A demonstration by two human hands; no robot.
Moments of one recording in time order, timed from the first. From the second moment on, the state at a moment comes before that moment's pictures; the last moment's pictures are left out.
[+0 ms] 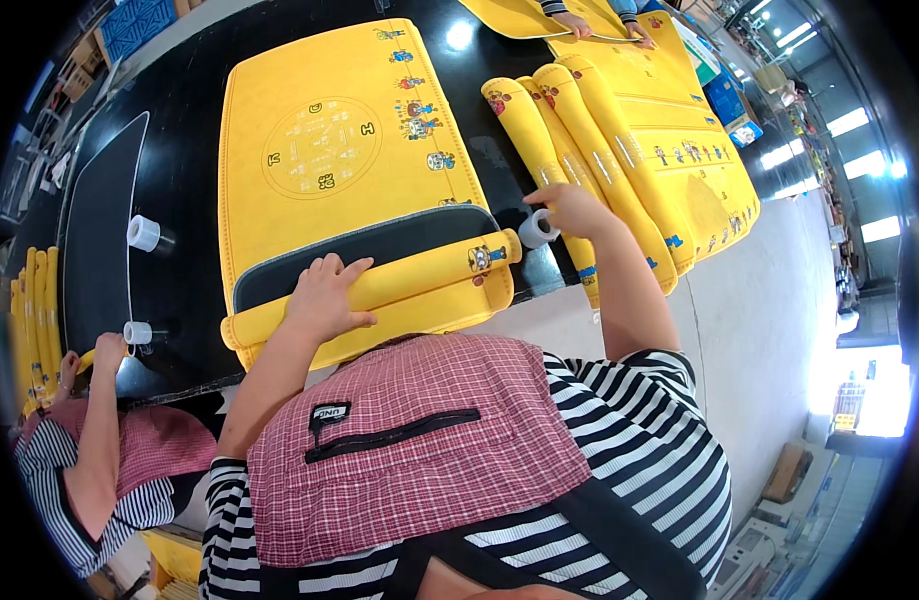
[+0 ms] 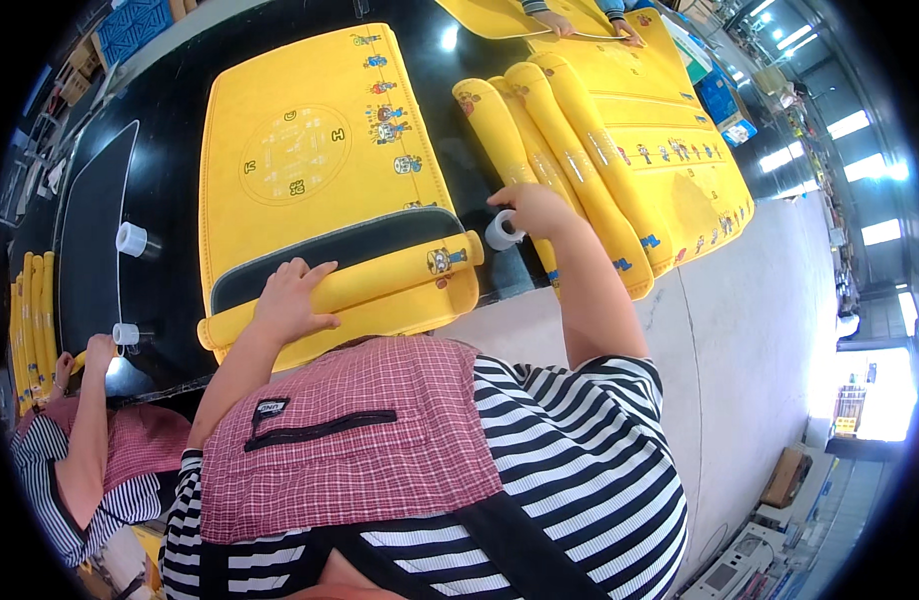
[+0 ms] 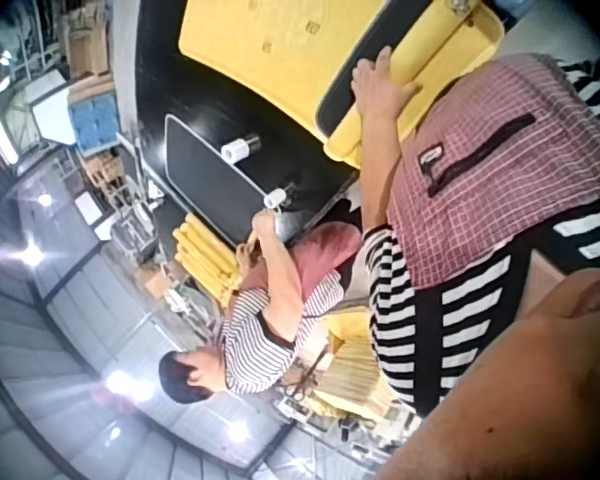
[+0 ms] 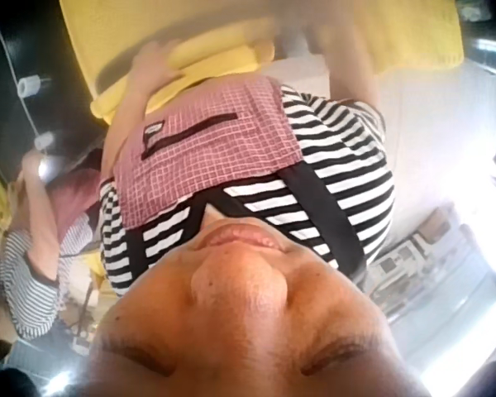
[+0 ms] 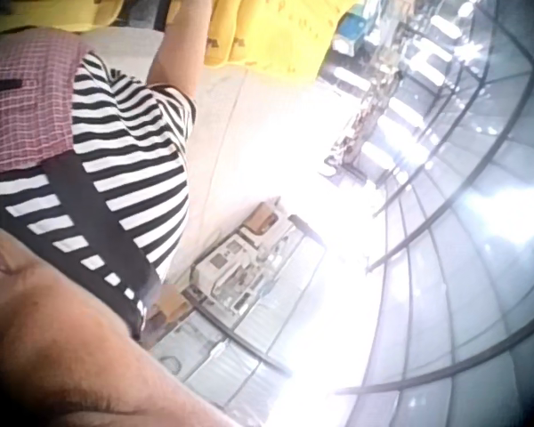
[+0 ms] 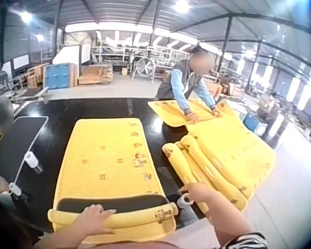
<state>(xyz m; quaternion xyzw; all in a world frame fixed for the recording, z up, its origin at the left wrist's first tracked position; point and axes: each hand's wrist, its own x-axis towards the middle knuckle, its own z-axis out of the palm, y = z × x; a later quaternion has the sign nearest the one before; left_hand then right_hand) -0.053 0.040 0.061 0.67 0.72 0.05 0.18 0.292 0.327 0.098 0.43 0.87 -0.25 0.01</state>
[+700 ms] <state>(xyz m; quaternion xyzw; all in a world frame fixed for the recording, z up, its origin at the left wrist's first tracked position) -0.062 0.039 0.070 0.61 0.73 0.14 0.27 0.111 0.199 0.009 0.24 0.71 -0.65 -0.13</state>
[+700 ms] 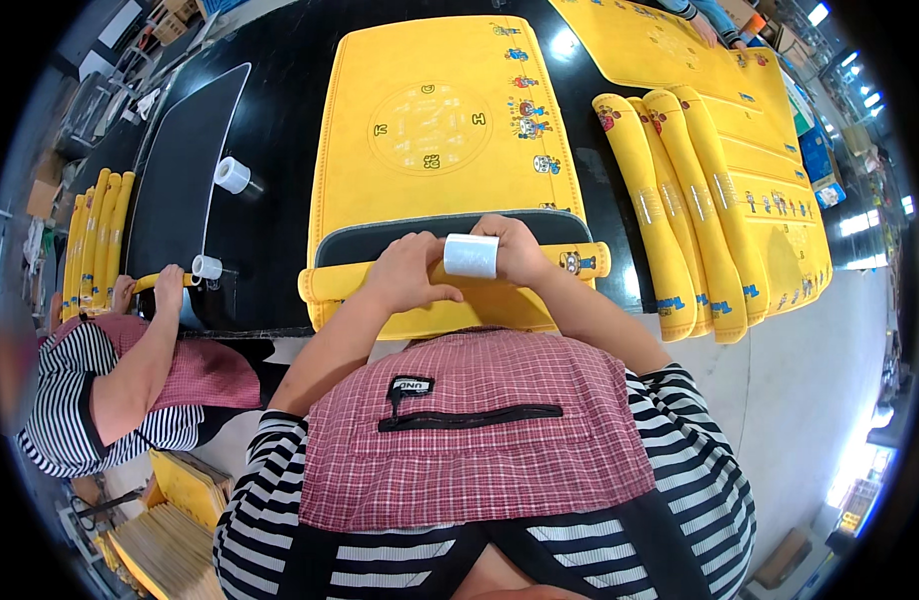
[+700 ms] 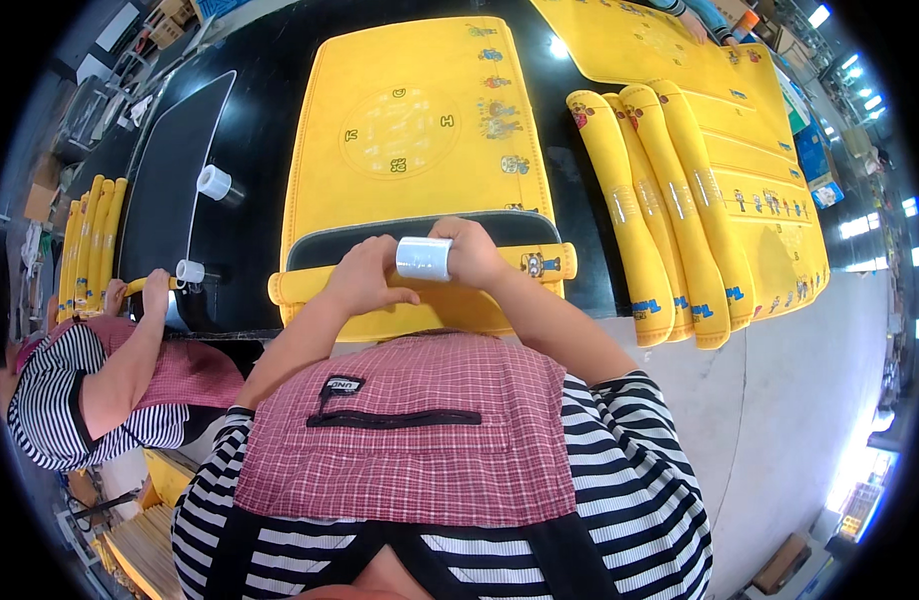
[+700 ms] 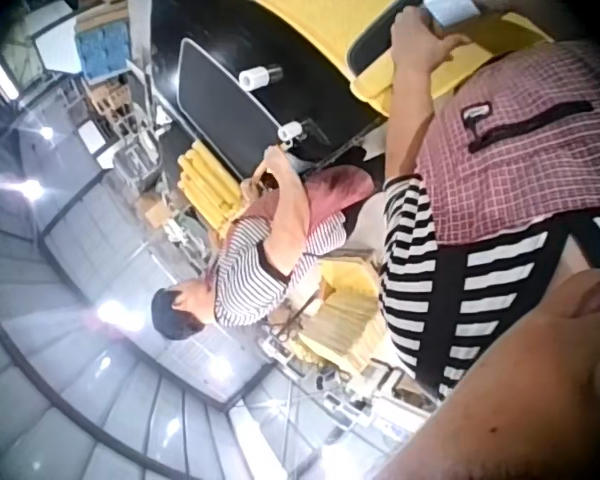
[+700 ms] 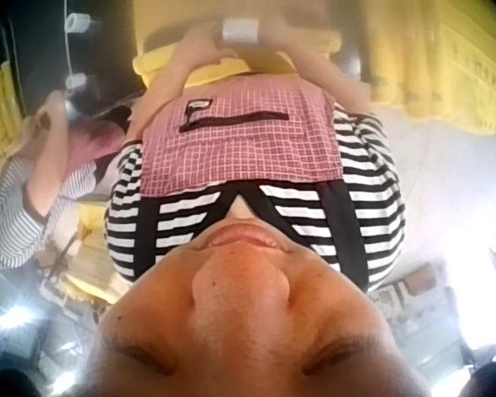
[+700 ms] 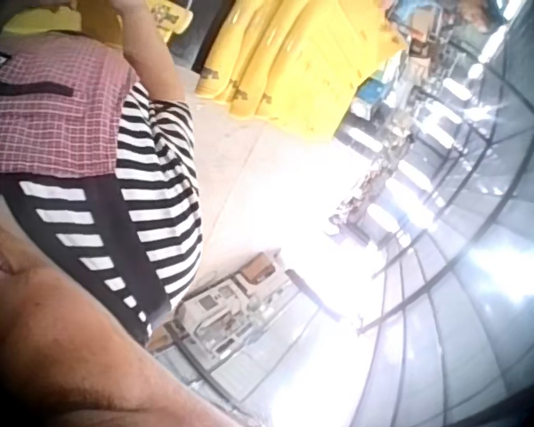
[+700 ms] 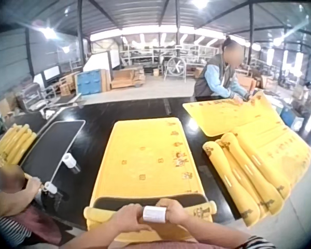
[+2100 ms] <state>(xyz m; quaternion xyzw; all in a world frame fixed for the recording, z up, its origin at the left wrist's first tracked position) -0.049 -0.011 0.006 0.66 0.74 0.14 -0.05 0.079 0.216 0.033 0.08 0.91 -0.36 -0.21</state>
